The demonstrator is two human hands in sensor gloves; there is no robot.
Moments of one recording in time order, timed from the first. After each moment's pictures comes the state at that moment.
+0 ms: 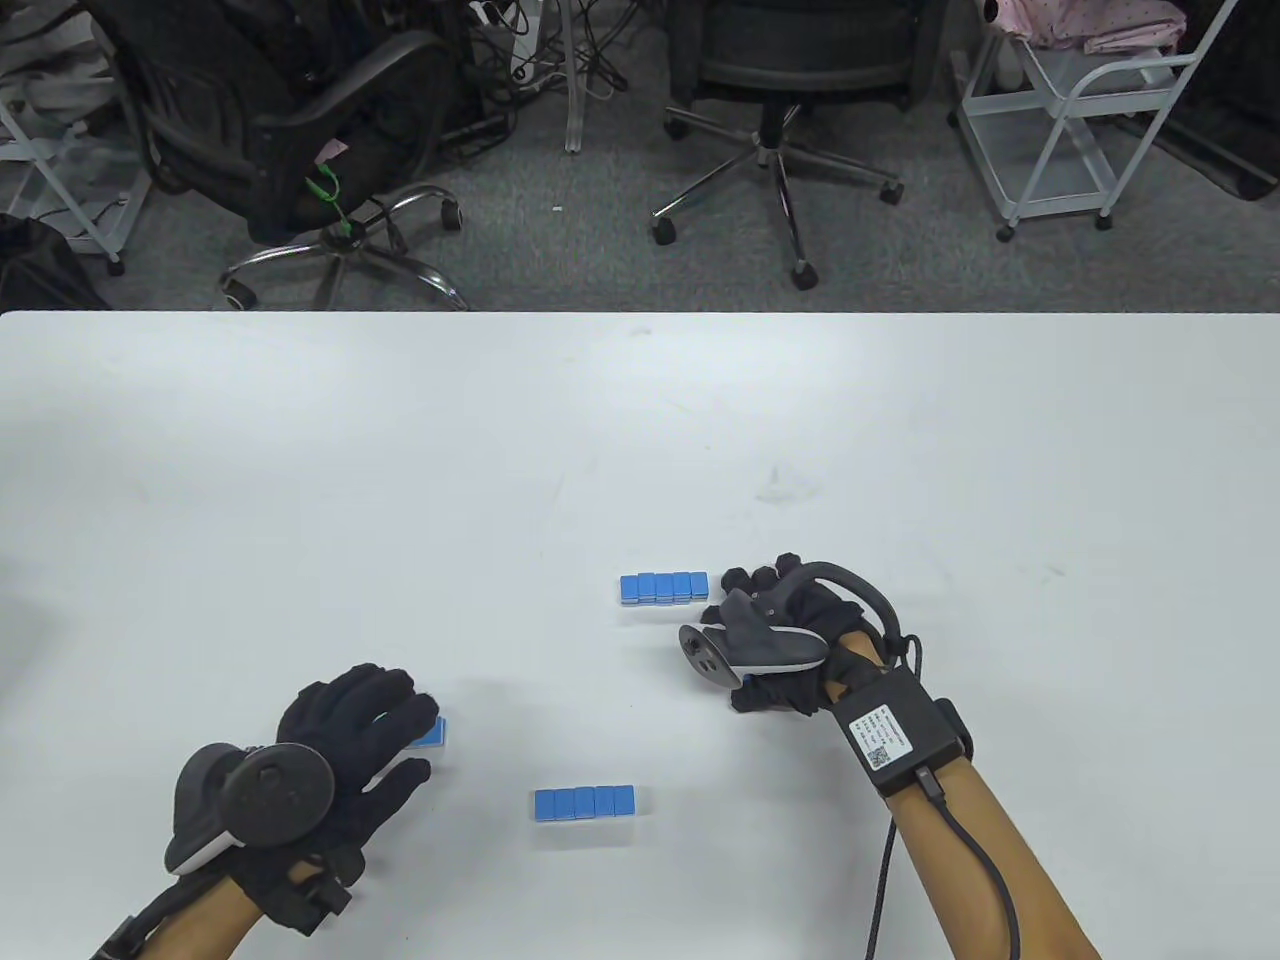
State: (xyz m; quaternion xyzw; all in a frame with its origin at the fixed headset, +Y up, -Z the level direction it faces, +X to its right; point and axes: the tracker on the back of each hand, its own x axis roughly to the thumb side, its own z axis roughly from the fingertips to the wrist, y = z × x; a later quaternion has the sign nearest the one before) left_hand -0.301 -0.705 -0.150 -0.02 -0.21 0.19 0.96; right_hand 0.074 -0.750 -0.273 -0.28 -0.11 -0.92 0.25
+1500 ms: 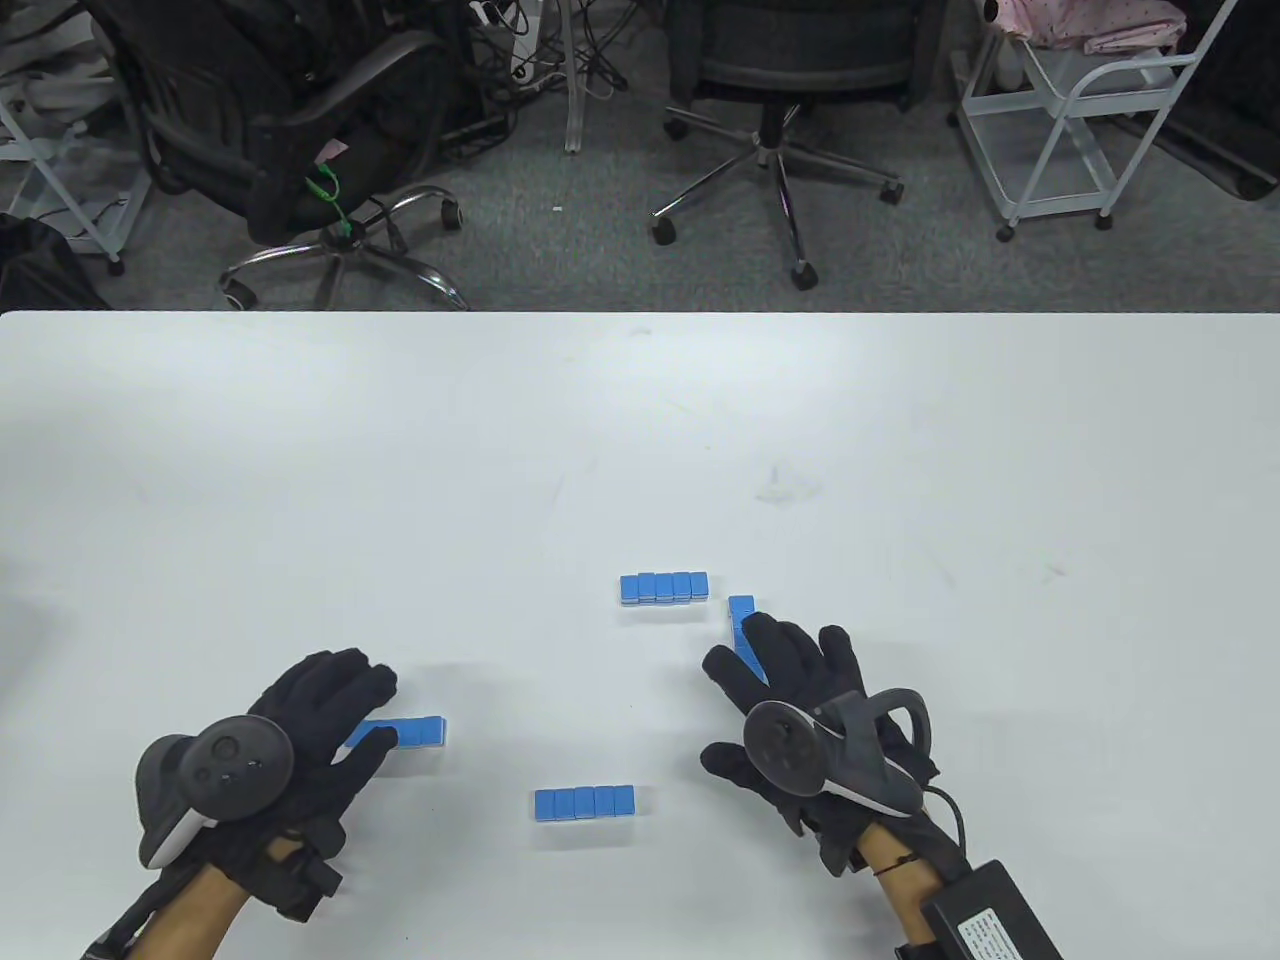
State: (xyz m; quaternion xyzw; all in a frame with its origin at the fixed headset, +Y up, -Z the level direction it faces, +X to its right) left_hand -0.340 -0.712 -0.164 -0.03 -0.08 0.25 0.97; right_hand 0.110 -0.711 -0.180 -0.15 0.01 -0.98 -0.09
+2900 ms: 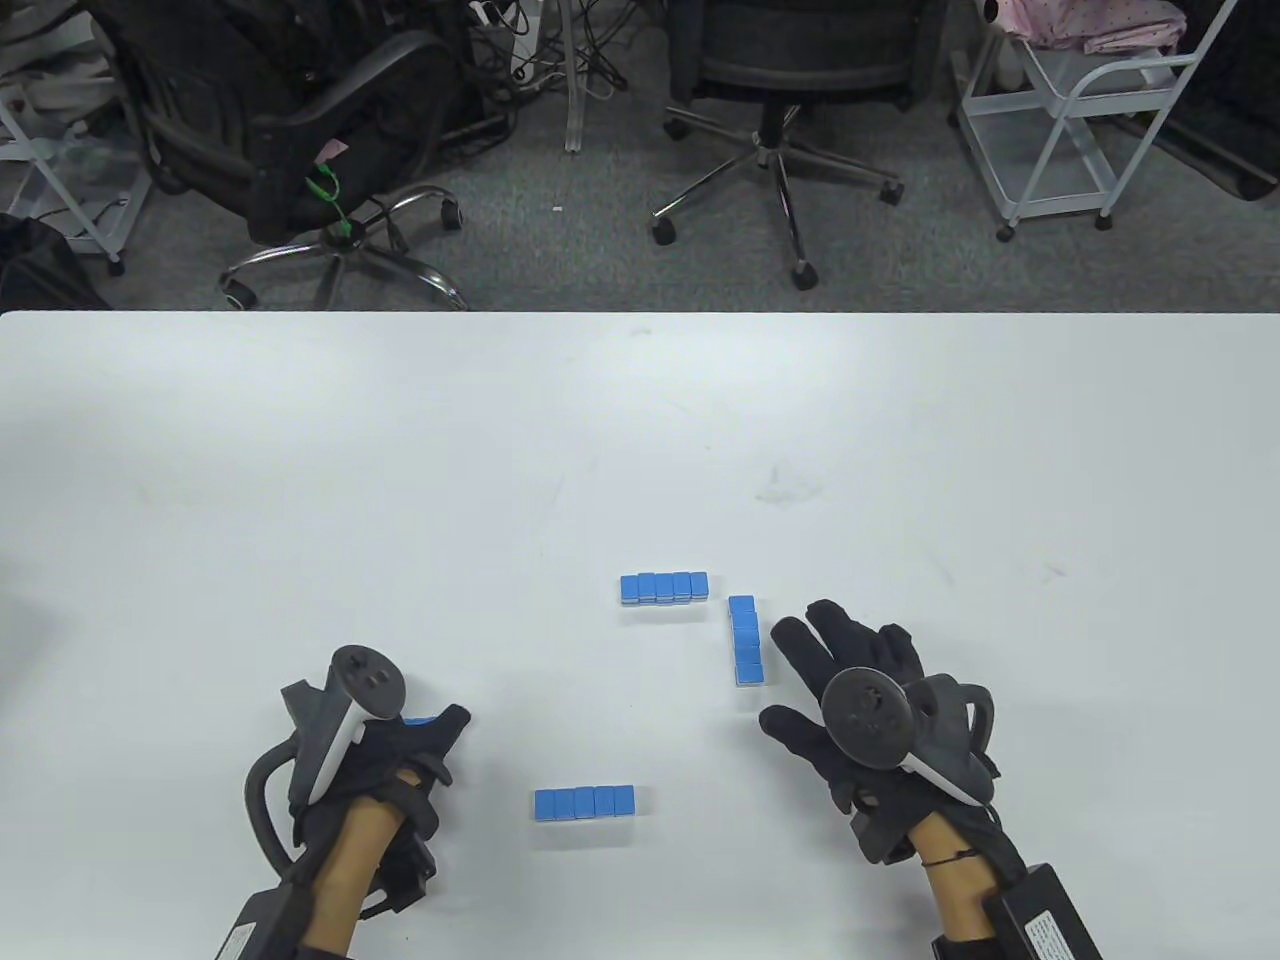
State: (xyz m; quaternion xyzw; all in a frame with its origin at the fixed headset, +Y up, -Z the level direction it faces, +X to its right) left_hand -0.271 -0.746 -0.189 -0.26 0.25 0.07 0.93; right_hand 0.154 -0.697 -0.185 -0.11 0.00 -0.99 -0.13
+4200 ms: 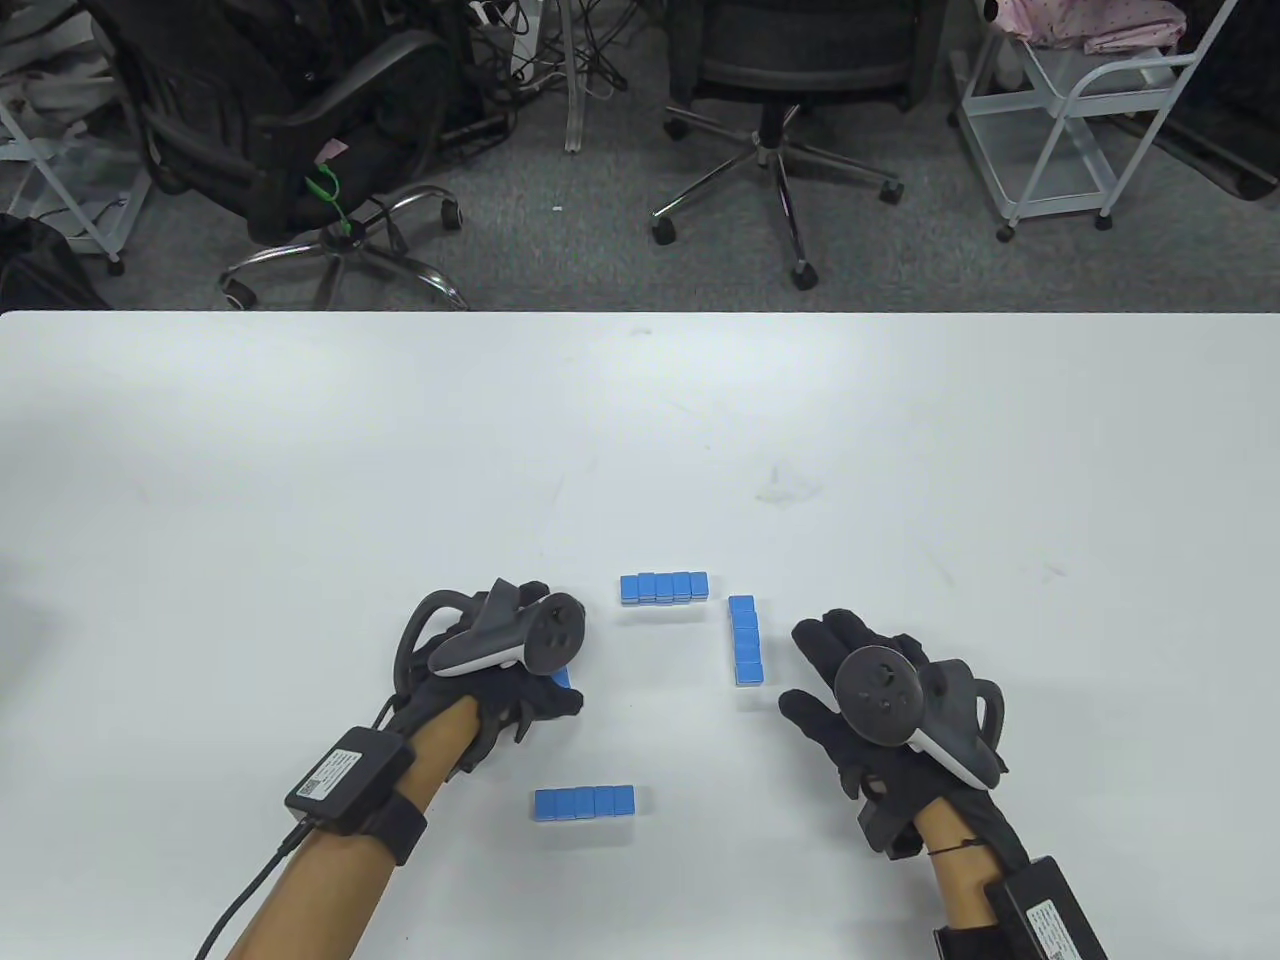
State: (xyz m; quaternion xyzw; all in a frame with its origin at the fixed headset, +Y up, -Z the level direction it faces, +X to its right) left_hand -0.147 -0.752 -0.280 -0.18 -0.24 -0.06 0.95; right_hand 0.167 -0.706 -0.195 -0.06 -0.04 -0.99 -0.14
